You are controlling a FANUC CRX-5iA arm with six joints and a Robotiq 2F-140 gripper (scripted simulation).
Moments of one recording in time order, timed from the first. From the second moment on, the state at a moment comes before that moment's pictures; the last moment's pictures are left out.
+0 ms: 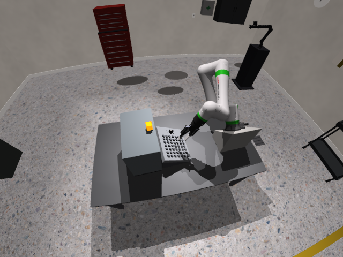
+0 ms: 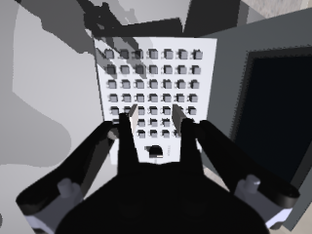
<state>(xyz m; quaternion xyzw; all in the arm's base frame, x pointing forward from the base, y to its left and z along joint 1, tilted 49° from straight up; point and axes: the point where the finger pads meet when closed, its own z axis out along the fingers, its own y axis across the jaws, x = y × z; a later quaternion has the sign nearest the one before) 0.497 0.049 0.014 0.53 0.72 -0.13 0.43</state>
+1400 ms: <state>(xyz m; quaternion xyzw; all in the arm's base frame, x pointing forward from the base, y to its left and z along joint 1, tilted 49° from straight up) 0.531 0.008 -0.027 0.53 0.72 -0.12 0.43</state>
